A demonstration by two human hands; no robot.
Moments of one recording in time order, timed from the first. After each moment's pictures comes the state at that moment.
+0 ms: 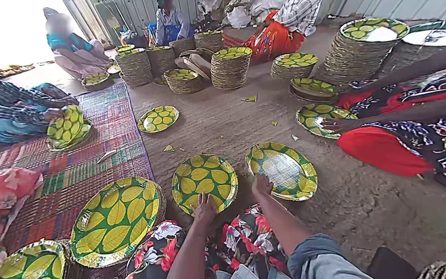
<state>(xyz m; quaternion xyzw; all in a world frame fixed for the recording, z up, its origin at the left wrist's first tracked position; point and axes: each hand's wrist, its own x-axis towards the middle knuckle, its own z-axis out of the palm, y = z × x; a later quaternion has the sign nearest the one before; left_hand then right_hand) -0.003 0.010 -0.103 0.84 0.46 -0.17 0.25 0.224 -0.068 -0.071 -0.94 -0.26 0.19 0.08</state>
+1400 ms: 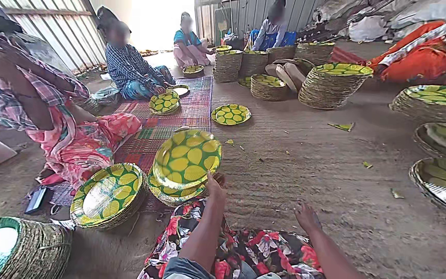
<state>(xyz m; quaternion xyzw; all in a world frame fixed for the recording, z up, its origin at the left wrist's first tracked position) -0.078 0.035 0.018 0.04 0.50 0.62 0.60 0.219 -0.073 -0.093 -0.86 -0.44 0.23 0.14</state>
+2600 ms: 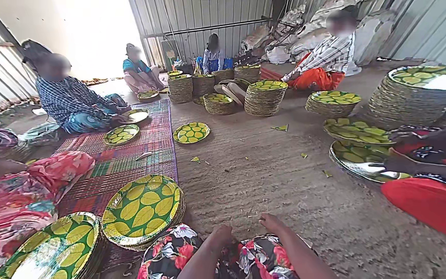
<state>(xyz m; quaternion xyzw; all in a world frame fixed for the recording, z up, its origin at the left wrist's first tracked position) -0.011 -0.010 -0.074 0.83 0.37 -0.28 0.31 0.221 -0.075 -0.097 -0.79 -0.48 0.37 0.00</state>
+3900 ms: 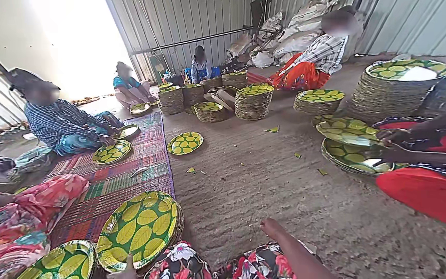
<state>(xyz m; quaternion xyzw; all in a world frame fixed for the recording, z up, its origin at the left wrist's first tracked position) -0.292 0.047 -0.100 0.29 0.80 0.47 0.23 0.224 -0.066 -0.103 -0.81 -0.46 0.36 0.00</state>
